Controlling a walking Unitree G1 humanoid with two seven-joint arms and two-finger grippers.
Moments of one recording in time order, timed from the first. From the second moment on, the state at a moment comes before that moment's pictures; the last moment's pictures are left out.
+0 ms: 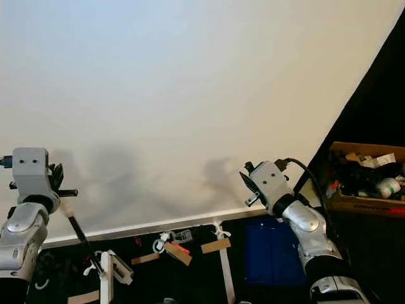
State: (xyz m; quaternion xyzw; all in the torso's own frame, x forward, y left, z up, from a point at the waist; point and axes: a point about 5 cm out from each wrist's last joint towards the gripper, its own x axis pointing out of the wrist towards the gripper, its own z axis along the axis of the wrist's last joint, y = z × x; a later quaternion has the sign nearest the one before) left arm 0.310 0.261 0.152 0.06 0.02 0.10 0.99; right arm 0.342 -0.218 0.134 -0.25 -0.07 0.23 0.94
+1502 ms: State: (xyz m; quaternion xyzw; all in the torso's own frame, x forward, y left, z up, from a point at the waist) left arm 0.307 0.268 0.148 0.05 0.02 0.10 0.99; right arm 0.338 -0.154 0.116 -0.23 -0.10 0.33 0.91
